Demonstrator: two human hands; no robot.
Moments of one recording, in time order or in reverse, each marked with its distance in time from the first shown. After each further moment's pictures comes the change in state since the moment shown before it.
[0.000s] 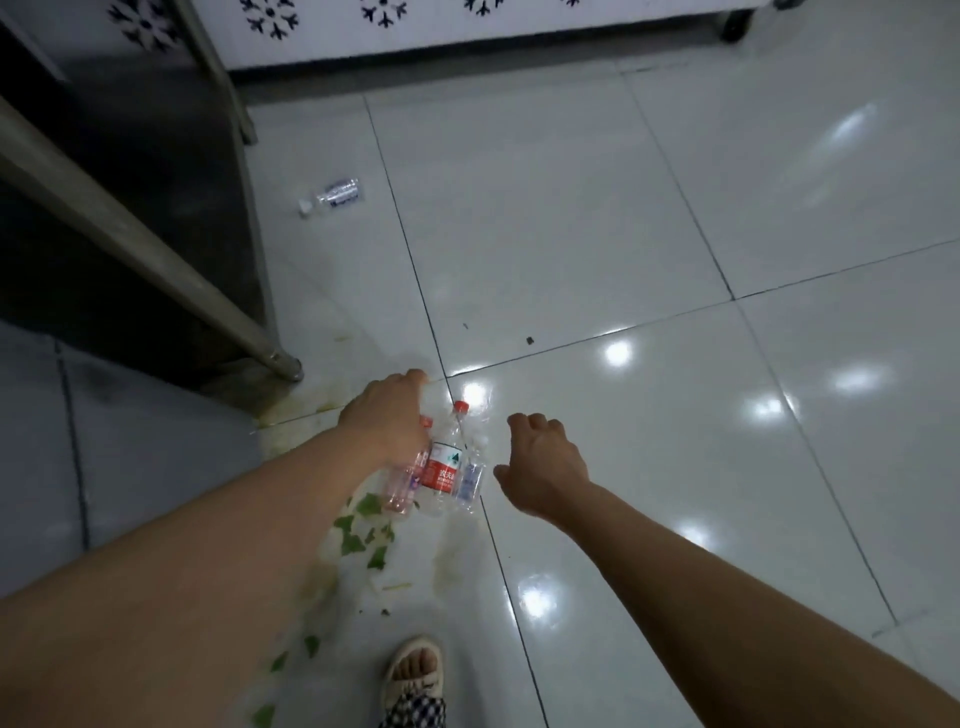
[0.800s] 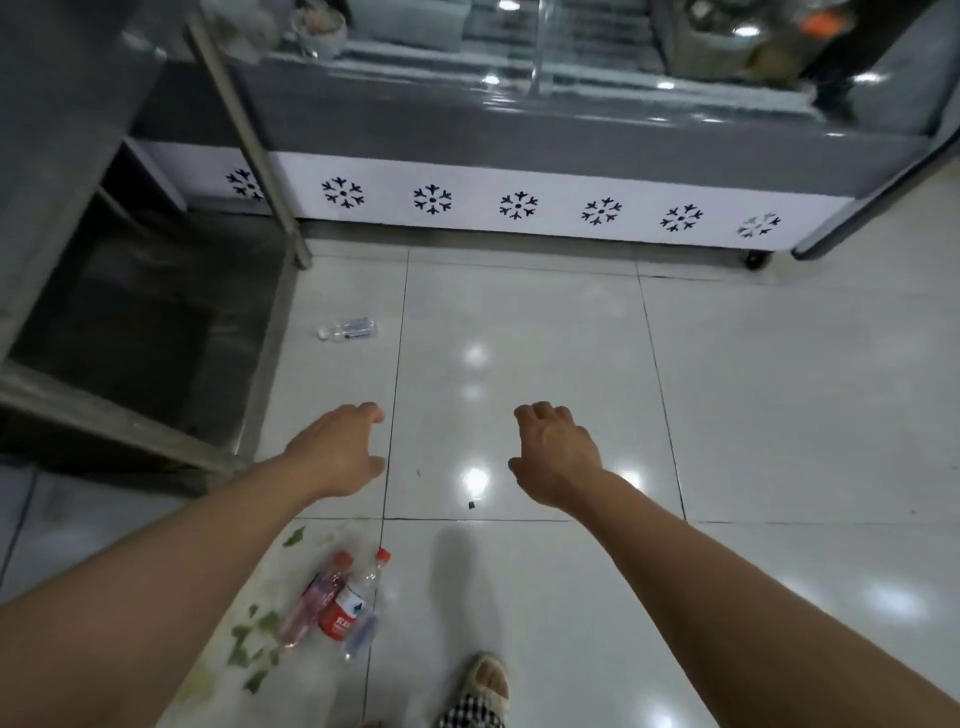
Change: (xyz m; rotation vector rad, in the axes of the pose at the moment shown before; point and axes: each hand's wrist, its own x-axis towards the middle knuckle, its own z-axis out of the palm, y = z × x) left_hand 0.064 0.170 -0.222 -0.147 0.136 -0.258; right_hand 0.124 0.081 -0.366 -0.303 0.053 -0.330
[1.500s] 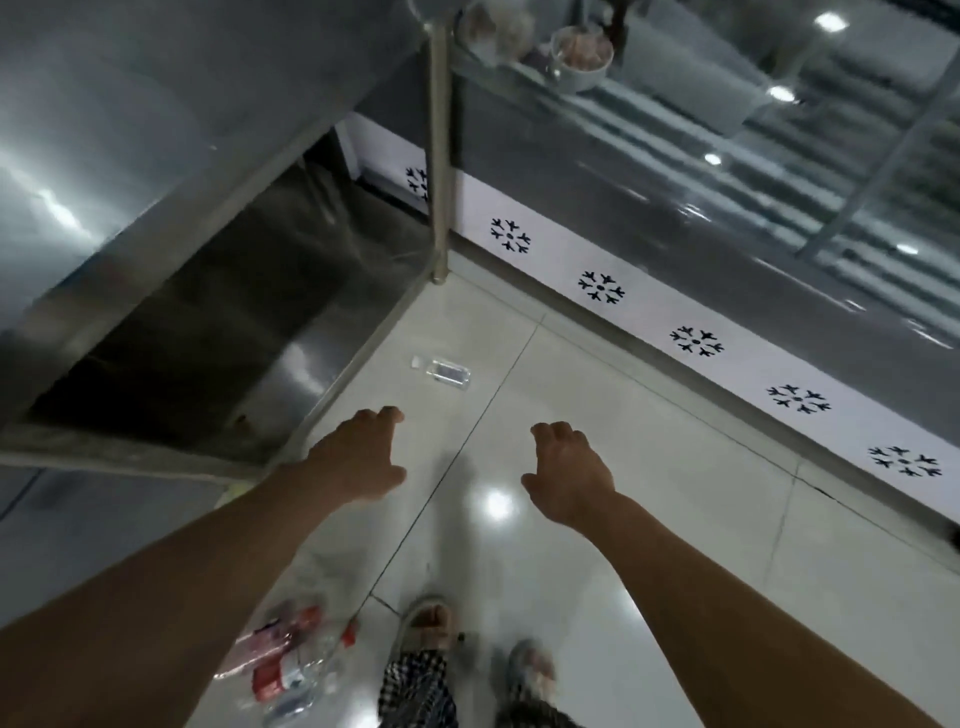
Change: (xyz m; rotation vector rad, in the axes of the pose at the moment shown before) left_hand 0.197 -0.072 -0.112 -0.339 -0.003 -0.418; right_hand 0.329 -0.078 -0.088 -0.194 -0.217 -0.357
